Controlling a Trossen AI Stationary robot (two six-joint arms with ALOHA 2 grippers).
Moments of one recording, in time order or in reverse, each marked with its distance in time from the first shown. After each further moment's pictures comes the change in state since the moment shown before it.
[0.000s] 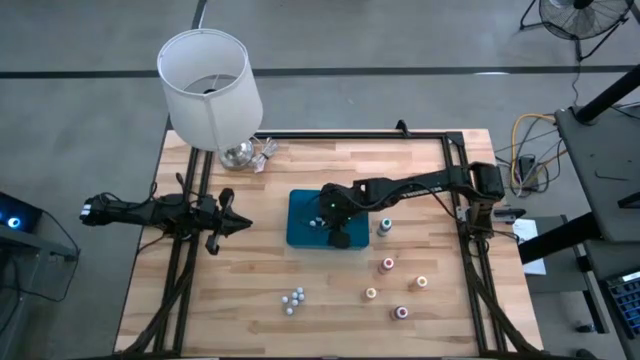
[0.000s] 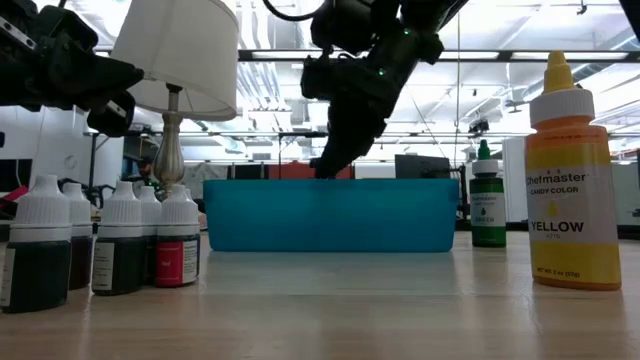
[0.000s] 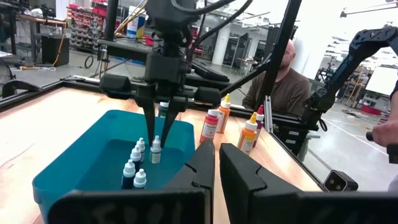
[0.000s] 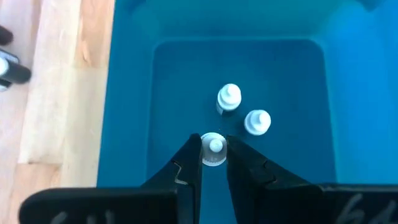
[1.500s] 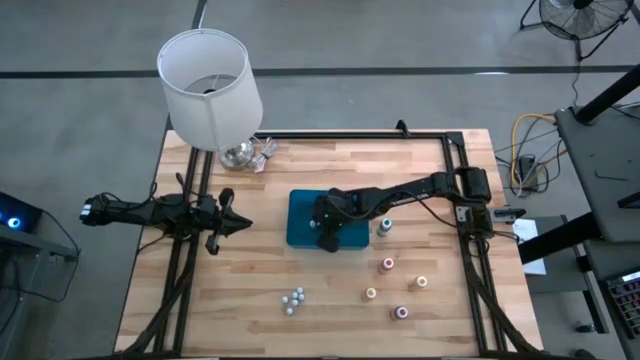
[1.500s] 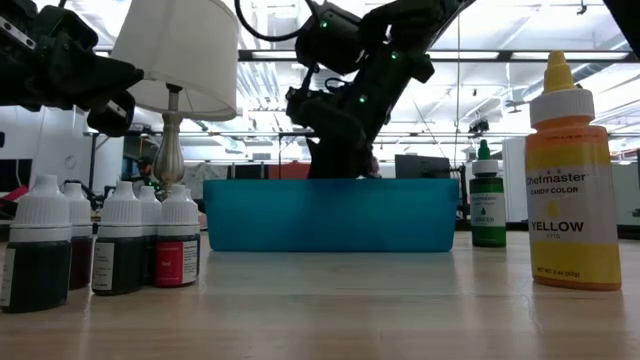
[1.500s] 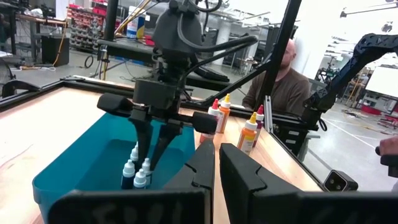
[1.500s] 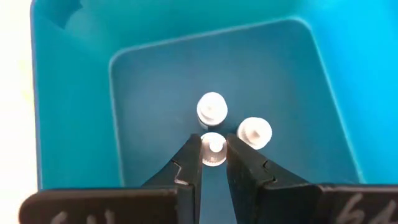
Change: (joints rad) left arm 0.000 0.000 0.000 0.000 0.000 0.000; right arm 0.032 0.107 0.010 0.093 0.149 0.200
